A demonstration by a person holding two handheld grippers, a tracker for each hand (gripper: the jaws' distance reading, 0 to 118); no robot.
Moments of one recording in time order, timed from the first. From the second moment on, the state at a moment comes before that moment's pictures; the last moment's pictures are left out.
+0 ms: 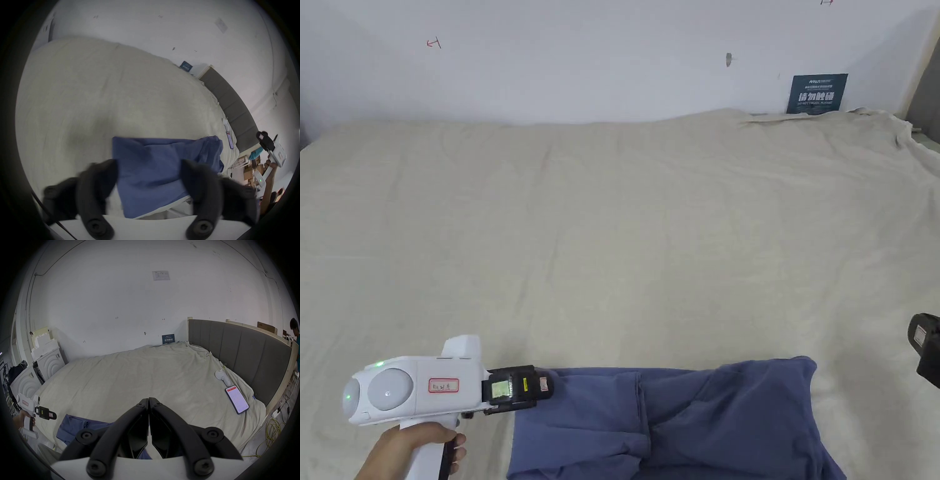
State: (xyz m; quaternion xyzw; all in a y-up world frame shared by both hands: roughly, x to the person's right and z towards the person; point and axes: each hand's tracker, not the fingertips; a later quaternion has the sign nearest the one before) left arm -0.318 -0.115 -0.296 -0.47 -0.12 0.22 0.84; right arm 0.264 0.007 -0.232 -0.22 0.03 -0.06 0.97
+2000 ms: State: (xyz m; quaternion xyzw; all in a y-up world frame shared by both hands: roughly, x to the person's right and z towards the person) left arm -0.222 -0.048 -0.305 -0.52 -0.14 0.12 0.83; right arm 0.259 0.003 -0.239 -0.23 0.05 -0.06 0.97
